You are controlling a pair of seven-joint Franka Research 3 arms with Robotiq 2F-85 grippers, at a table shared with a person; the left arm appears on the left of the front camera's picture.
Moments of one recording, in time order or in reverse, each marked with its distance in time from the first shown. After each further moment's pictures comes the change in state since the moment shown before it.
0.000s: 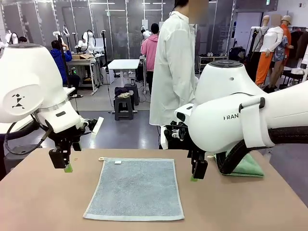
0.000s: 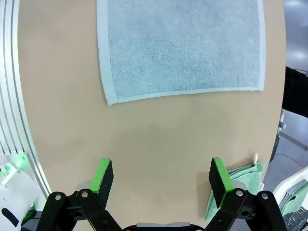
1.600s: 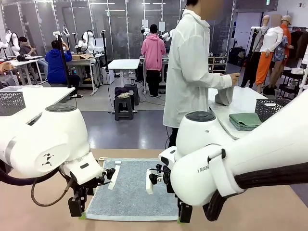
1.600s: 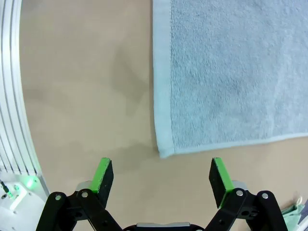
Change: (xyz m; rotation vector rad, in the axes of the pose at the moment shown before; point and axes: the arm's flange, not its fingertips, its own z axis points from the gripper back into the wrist) left arm 0.038 -0.053 -0.136 -0.147 0.024 0.005; right arm 0.029 0.063 -0.114 0.126 0.016 0.030
